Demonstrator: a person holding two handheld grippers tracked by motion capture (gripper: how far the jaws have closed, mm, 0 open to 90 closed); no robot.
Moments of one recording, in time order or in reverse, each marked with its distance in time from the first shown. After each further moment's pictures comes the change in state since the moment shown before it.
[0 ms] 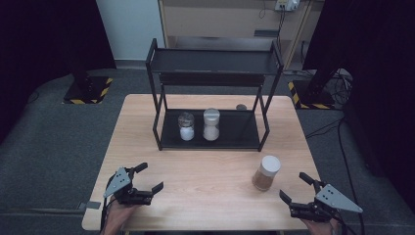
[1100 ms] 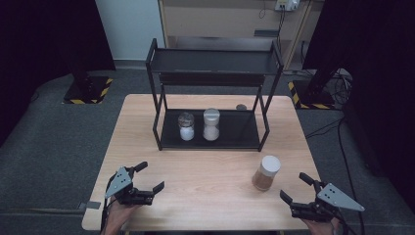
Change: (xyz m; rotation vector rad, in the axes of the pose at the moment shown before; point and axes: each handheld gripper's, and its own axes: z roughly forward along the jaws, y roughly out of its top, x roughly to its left) left arm -0.009 0.009 -0.001 0.000 0.022 0.017; right arm -0.003 0.003 -0.002 -0.003 0.019 0.044
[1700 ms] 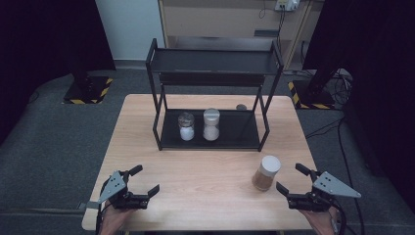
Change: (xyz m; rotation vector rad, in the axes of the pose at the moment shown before) left arm -0.003 -0.007 -0.016 -0.005 0.016 -0.022; right arm -0.005 0.036 0.019 0.029 0.035 -0.043
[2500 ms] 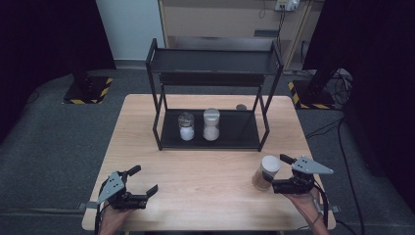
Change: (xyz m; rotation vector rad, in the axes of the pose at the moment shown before) left arm 0.002 -0.003 -0.002 -0.003 0.007 0.004; right arm -0.018 0.015 0.059 0.121 0.040 0.015
